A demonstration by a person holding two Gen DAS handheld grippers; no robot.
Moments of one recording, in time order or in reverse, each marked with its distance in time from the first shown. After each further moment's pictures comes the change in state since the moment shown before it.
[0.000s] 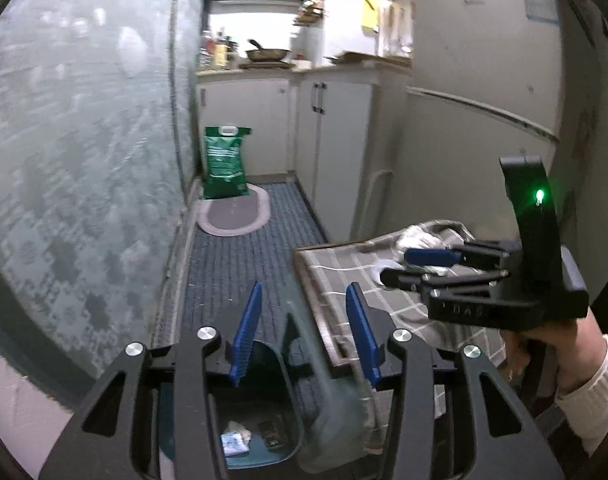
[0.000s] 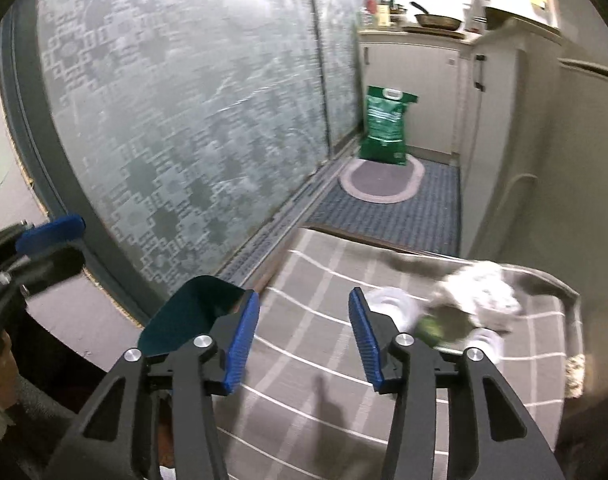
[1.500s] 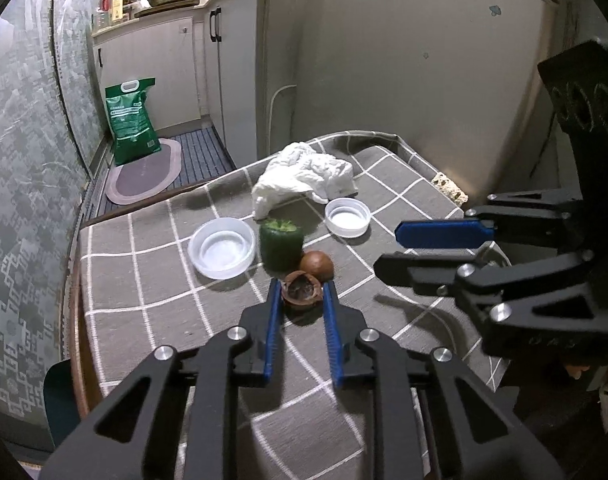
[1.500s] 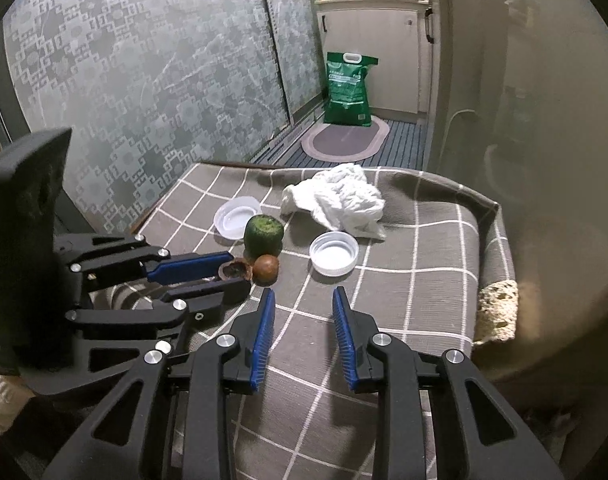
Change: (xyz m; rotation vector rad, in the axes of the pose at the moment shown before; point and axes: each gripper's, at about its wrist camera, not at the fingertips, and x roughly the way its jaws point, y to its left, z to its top) left arm 0.149 -0.112 -0.020 0.124 0.216 -0.188; right arm -0.014 -0.086 -0.053 0.037 0.121 -0.040
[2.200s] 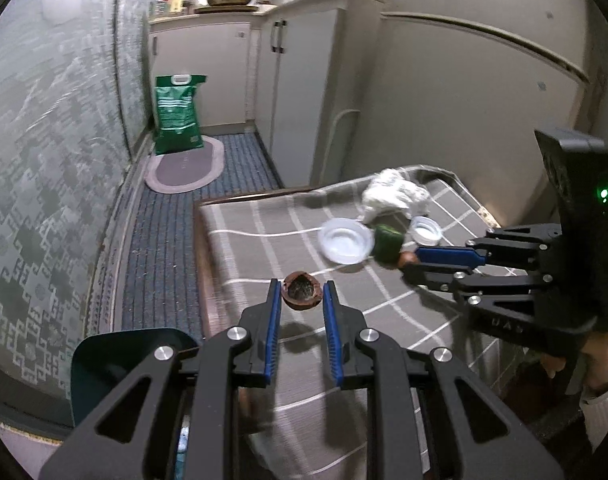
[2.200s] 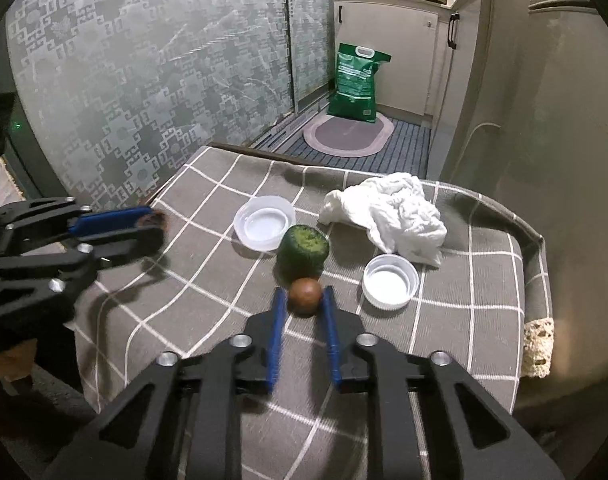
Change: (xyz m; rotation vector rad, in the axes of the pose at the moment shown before) left arm -0.051 0.072 -0.016 -0.151 -0.063 0.068; right arm 0.032 0.032 0.019 -0.071 0.036 -0.060
